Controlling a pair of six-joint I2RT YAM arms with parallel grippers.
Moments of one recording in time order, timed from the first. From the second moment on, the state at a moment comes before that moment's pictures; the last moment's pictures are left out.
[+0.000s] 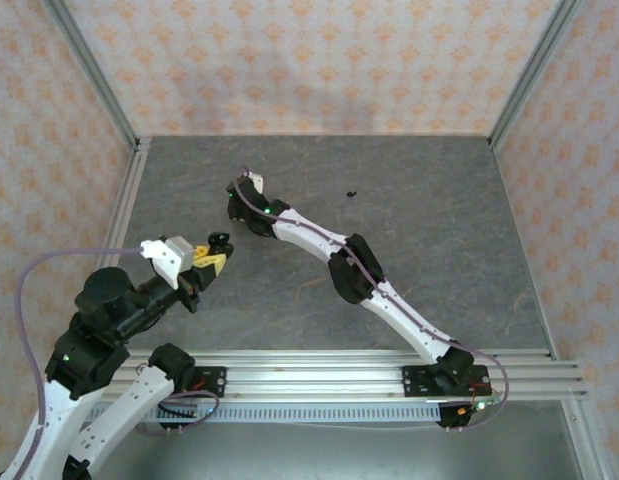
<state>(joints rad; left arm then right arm) -0.45 0.38 0.91 -0.70 0.20 0.01 0.86 2.85 2.61 -0.43 0.15 0.80</state>
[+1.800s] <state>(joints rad) -0.45 0.55 0.86 -0.62 0.37 0.01 0.81 1.98 1.47 -0.76 0.12 0.64</state>
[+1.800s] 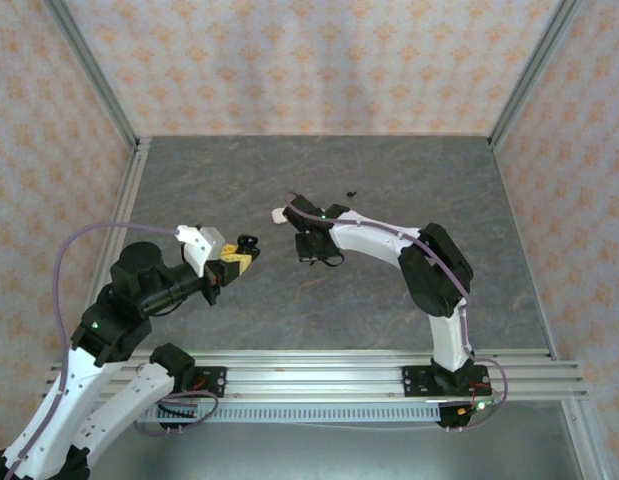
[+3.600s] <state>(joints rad) -0.45 0.64 0.84 -0.61 0.37 0.07 0.76 1.99 1.43 -0.87 0.03 1.08</state>
